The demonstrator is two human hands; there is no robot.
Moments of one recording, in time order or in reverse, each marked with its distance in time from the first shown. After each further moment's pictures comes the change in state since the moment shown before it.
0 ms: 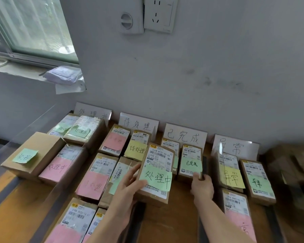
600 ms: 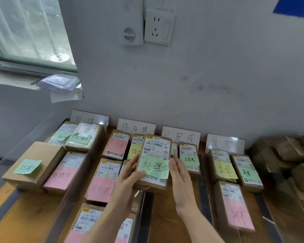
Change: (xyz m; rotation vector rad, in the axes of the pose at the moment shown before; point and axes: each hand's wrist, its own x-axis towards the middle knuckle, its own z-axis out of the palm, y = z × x) left_hand -0.004 0.032 -0.028 -0.009 -0.161 0.083; right_hand -0.176 -0.077 -0.019 0.366 -0.444 -0.345
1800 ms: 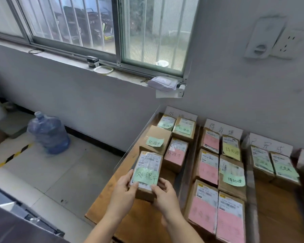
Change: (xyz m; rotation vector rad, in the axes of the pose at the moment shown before) left_hand -0.180 0.072 -0.325 0.765 0.532 0.164; right_hand -0.177 0.074 0.334 -0.054 -0.270 0.343
